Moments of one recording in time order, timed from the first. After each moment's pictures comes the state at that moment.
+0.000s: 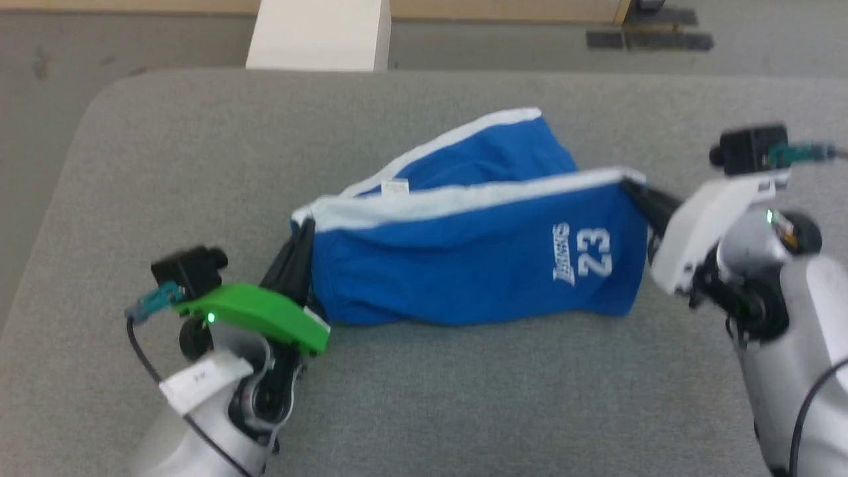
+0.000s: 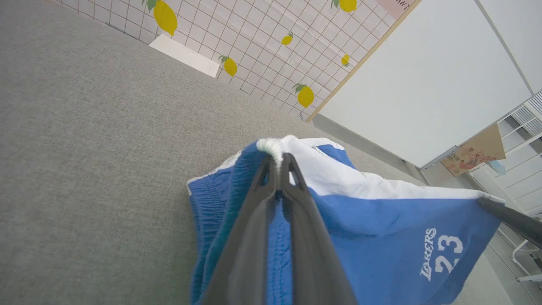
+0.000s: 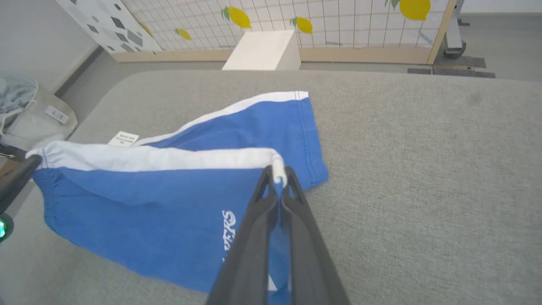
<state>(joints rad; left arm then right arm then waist) -0.35 0.28 -0.43 0.25 -0.96 0.01 -0.18 -0.48 -0.19 0.08 0.19 0.50 0.13 0.57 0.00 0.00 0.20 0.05</state>
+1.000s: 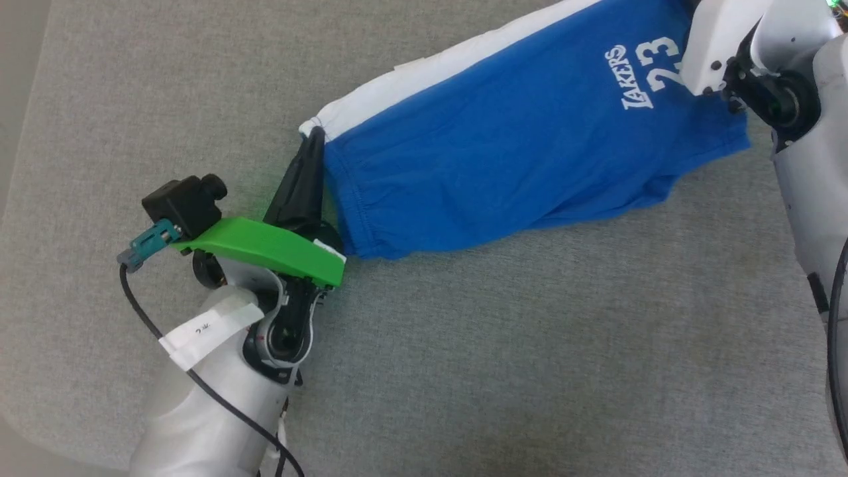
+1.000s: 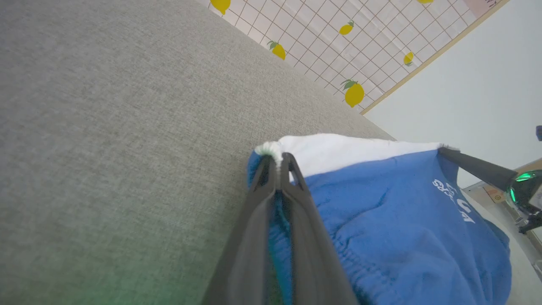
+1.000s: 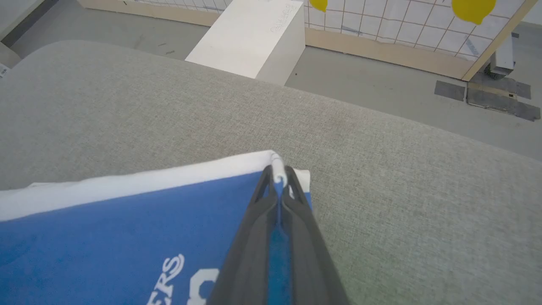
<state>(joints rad) -0.51 0.21 -0.40 0.24 -0.95 -0.02 -0.23 -1.08 -0.25 0.21 0.68 0.38 0.13 0.42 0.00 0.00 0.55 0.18</state>
